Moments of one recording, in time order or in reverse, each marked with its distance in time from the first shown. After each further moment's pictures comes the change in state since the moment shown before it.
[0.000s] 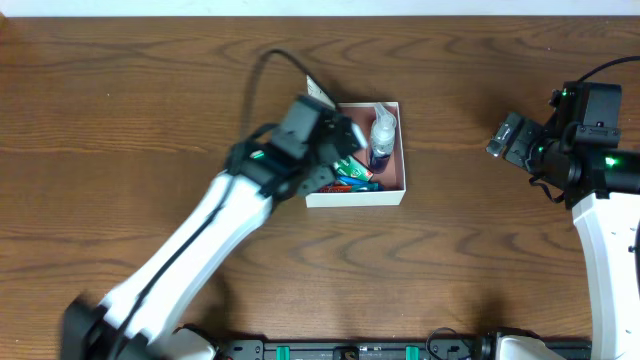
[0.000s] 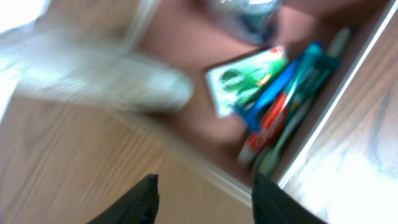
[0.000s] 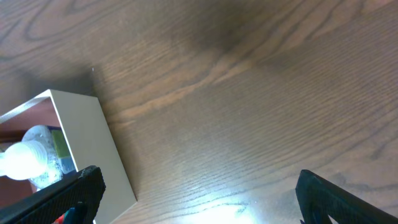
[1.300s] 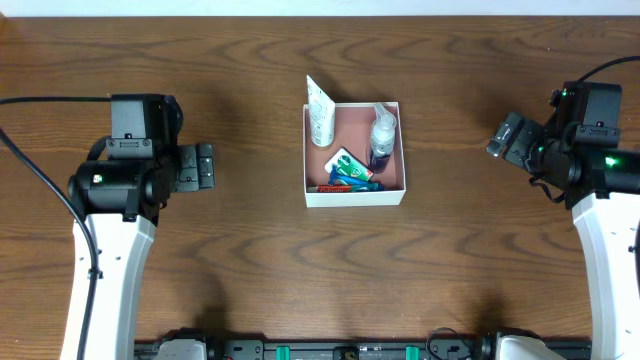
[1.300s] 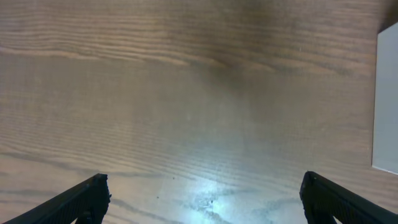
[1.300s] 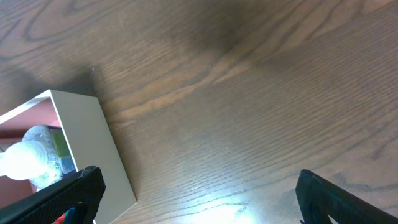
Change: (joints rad) left arm 0.552 -0.220 -0.006 -0.283 -0.098 -0.536; right arm 0.000 0.000 0.000 0.000 0.000 0.000
